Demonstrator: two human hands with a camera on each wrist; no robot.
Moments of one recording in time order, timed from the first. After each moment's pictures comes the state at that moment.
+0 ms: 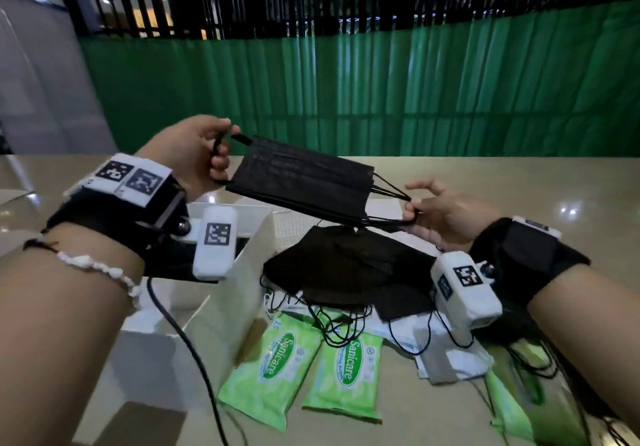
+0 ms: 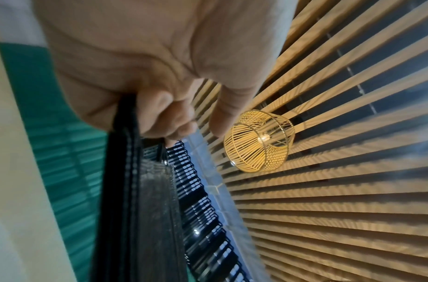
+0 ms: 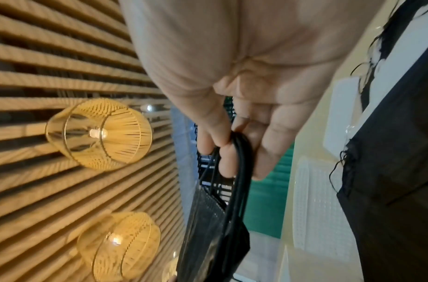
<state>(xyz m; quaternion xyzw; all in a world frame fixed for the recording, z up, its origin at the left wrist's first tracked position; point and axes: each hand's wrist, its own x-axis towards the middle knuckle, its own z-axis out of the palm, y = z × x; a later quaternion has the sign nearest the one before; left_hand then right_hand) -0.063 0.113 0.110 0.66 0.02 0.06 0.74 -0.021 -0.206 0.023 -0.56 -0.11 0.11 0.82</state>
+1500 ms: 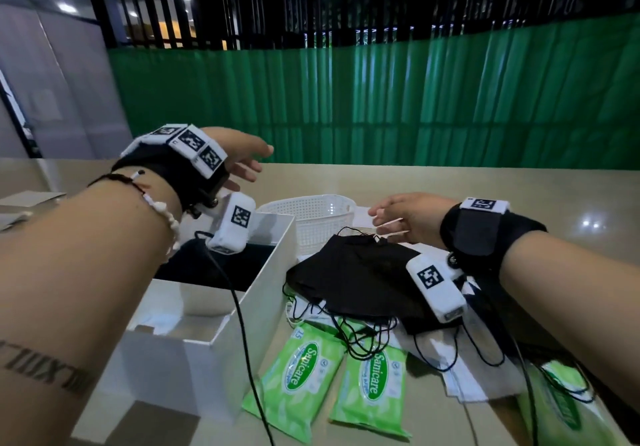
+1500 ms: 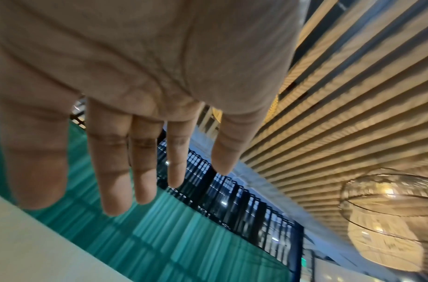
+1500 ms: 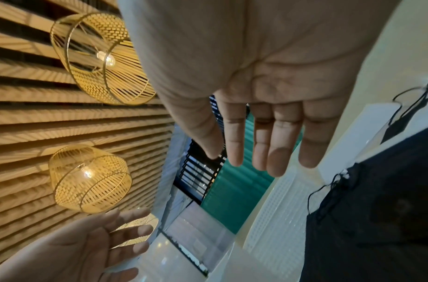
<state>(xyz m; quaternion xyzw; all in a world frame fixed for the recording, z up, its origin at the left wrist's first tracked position) -0.021 0.132 0.126 0.87 0.17 0.04 0.46 0.005 -0.141 0.038 -0.78 -0.10 0.16 0.60</state>
